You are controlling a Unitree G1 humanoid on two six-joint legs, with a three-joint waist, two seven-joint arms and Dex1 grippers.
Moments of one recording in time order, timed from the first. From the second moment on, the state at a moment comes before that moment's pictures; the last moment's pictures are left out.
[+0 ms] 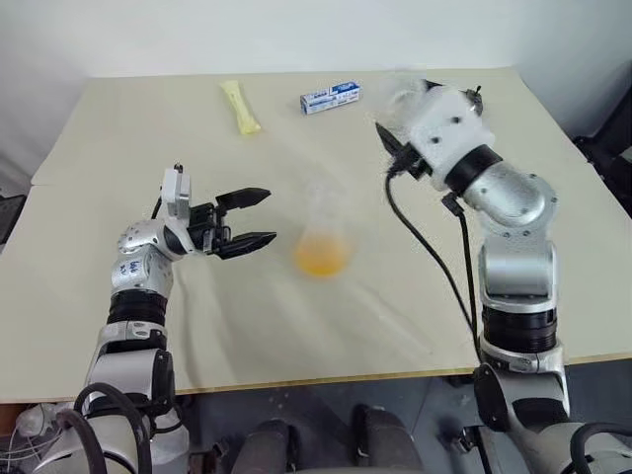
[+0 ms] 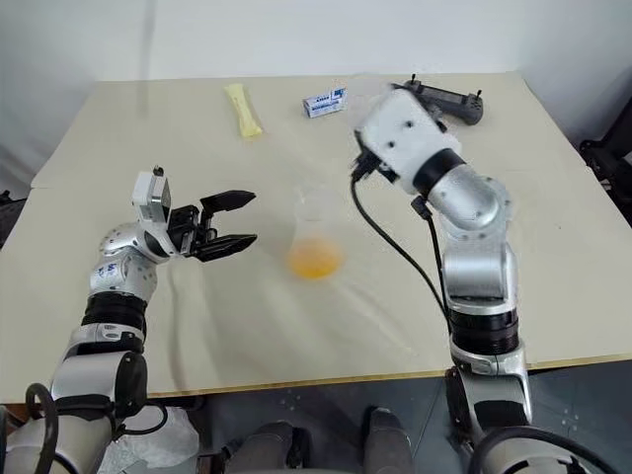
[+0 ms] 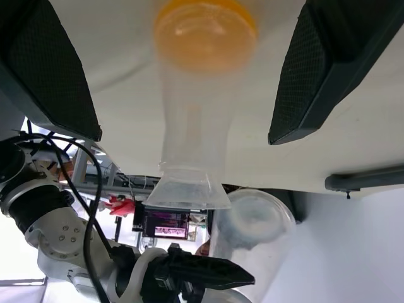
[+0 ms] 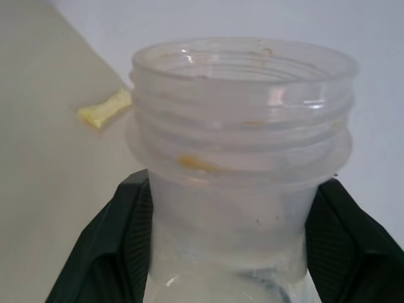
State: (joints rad) left arm -0.82 0.45 0.20 0.72 -0.49 -0.01 -1.50; right arm -0.75 -0.29 -0.13 -0.25 -0.29 0.43 0.63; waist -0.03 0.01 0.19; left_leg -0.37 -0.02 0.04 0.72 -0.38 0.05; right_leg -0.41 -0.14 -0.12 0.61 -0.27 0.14
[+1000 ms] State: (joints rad) left arm -0.81 0.49 0.14 0.68 -0.39 0.07 -1.36; right arm -0.53 -0.37 -0.39 -0.08 0.30 0.50 0.53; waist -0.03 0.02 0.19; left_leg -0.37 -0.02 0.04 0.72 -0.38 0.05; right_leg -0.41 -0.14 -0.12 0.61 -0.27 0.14
